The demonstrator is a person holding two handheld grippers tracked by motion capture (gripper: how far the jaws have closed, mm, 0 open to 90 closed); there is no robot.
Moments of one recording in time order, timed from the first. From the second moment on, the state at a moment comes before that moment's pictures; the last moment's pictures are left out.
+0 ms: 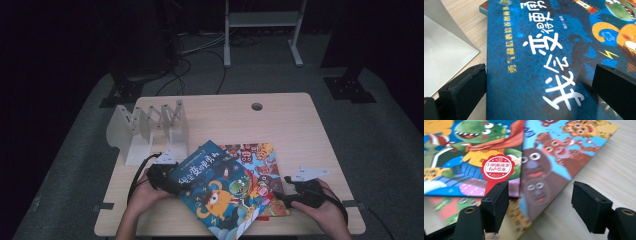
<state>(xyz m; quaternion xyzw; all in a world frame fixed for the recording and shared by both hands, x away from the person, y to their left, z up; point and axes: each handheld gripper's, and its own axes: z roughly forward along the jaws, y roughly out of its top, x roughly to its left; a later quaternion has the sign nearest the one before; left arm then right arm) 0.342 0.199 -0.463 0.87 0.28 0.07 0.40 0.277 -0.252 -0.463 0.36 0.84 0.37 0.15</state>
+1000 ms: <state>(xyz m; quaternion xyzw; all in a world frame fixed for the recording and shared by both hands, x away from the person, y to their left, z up) 0.332 0.185 -0.460 0.88 0.25 0.04 0.40 0.360 -0.263 -0.462 0.42 0.82 0.34 0.19</state>
